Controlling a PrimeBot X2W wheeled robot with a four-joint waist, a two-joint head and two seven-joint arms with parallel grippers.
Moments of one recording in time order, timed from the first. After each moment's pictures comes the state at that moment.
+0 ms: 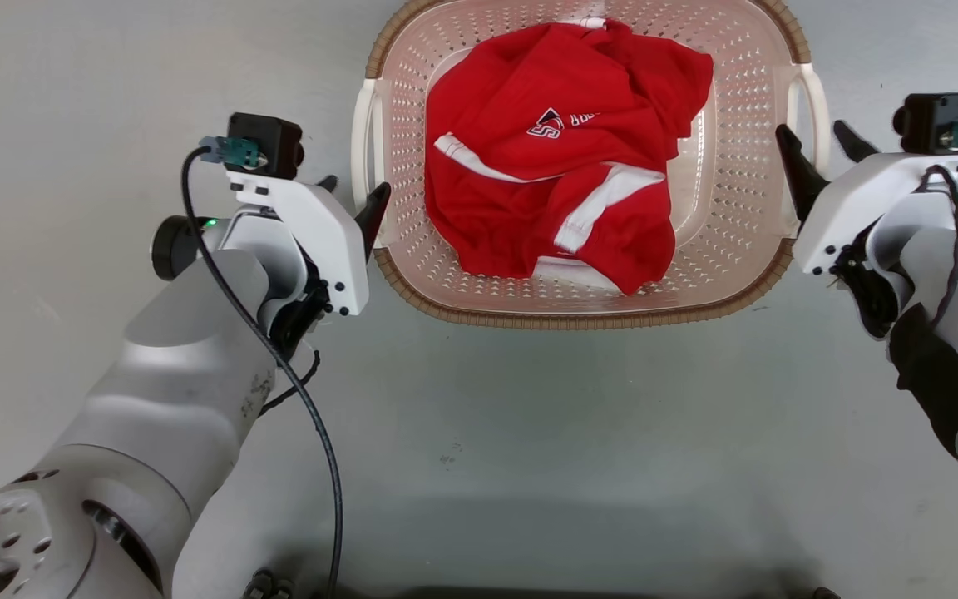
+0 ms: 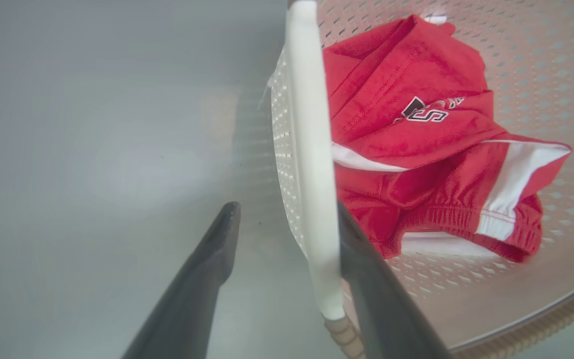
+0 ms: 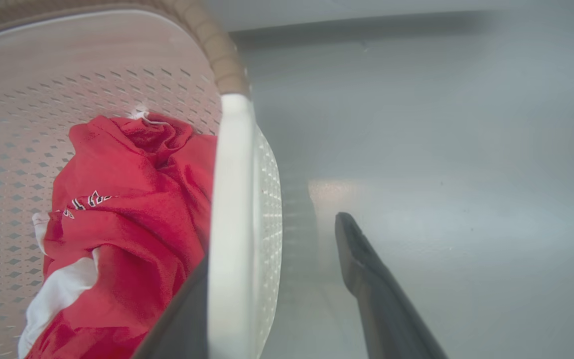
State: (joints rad) left arm -1.15 0.11 -1.23 1.20 -1.28 -0.14 -0.01; right arm -1.09 -0.02 1.27 1.24 1.35 0.13 -0.22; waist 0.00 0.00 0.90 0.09
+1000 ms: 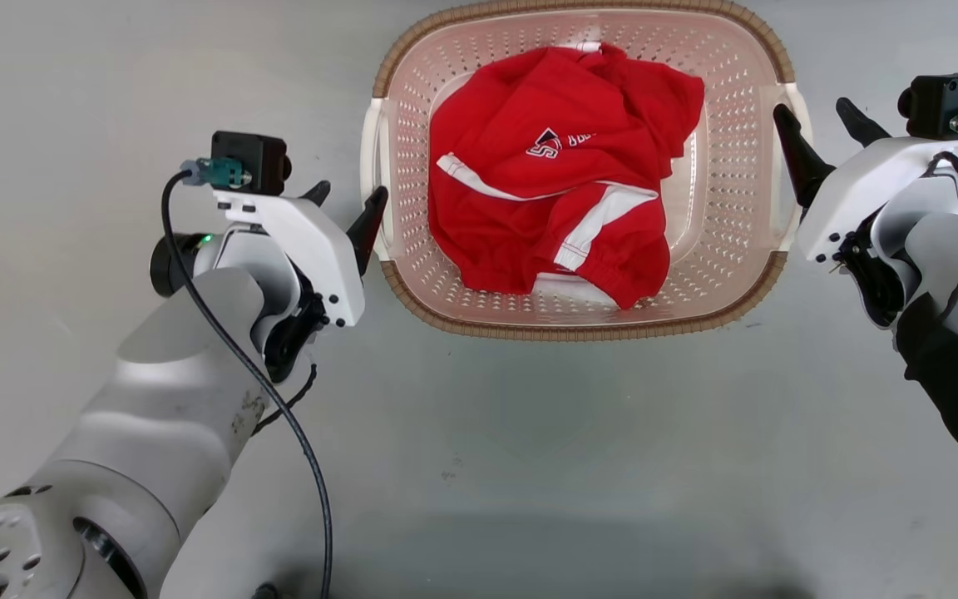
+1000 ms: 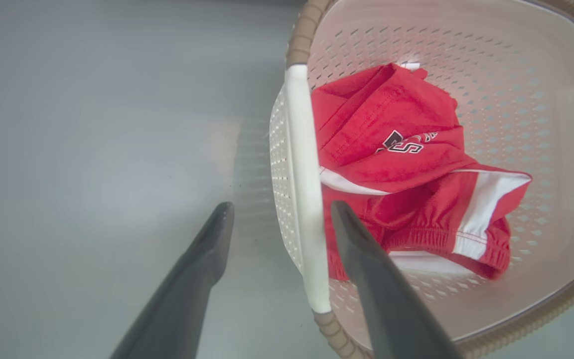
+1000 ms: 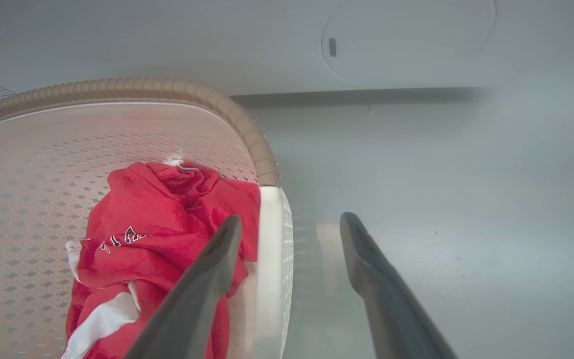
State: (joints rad) left arm -1.11 0.17 -1.27 1.12 -1.37 -0.14 -0.08; right arm -1.10 -0.07 1.27 1.16 1.33 0.13 -0.24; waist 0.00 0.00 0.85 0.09
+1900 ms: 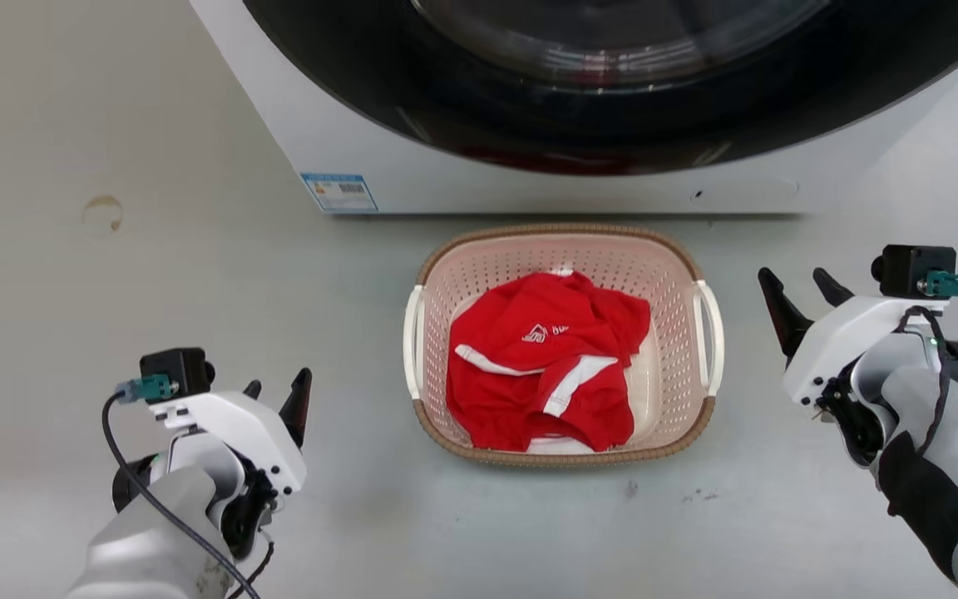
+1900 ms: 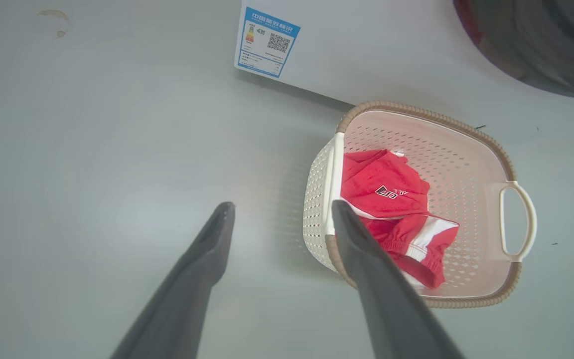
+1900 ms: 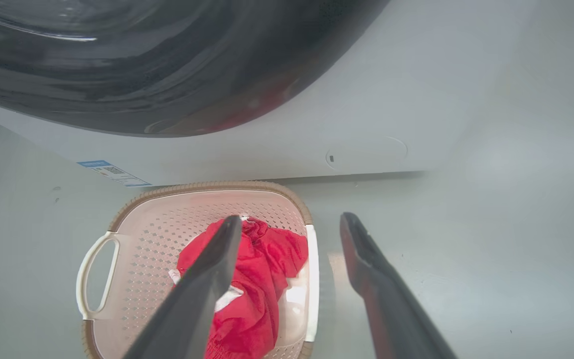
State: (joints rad) left arm -0.79 0.22 -1.21 1.18 -1.52 -0.14 -0.19; right arm -0.84 -0.09 1.24 1.09 1.38 0.13 -0.25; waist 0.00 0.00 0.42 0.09
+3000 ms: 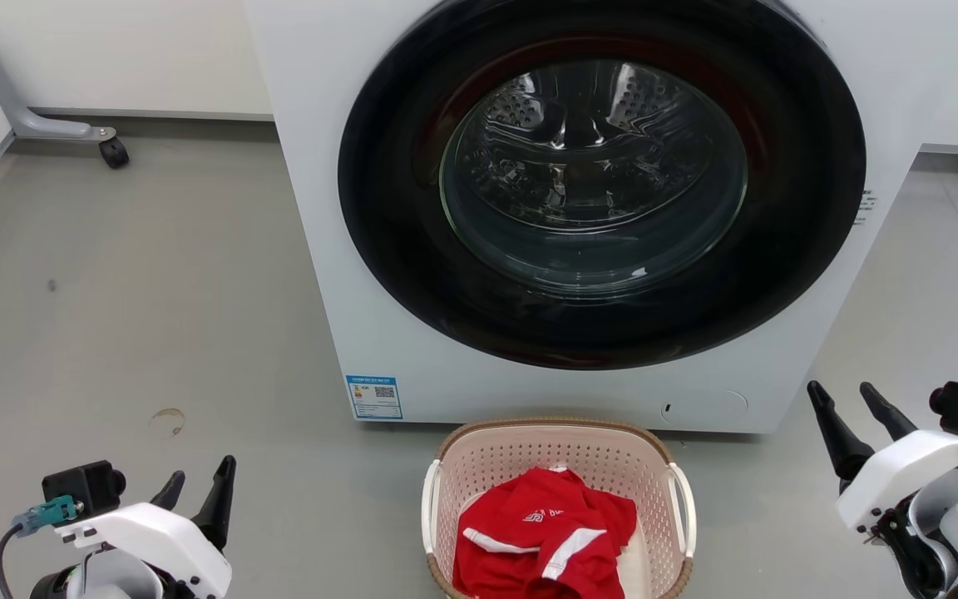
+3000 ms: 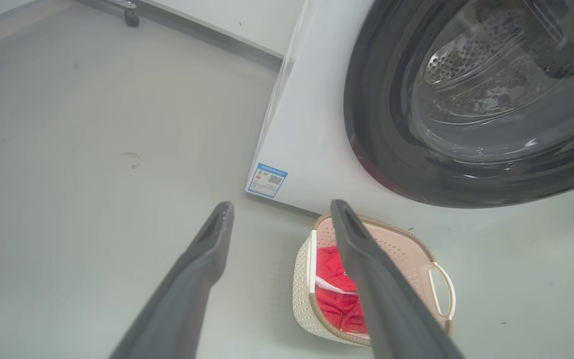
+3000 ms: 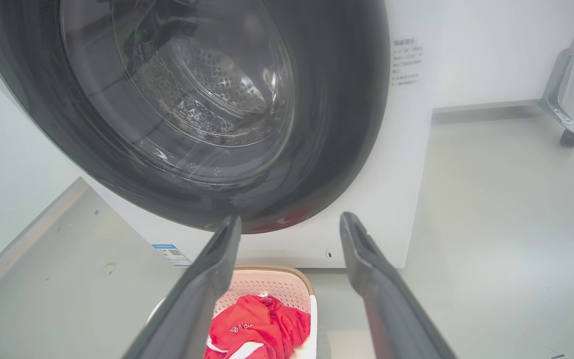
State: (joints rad) left arm -0.42 0.51 -0.96 0.69 -1.38 0.01 -0.25; right arm -0.41 -0.22 0.74 0.75 1.02 0.13 -0.25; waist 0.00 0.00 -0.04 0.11
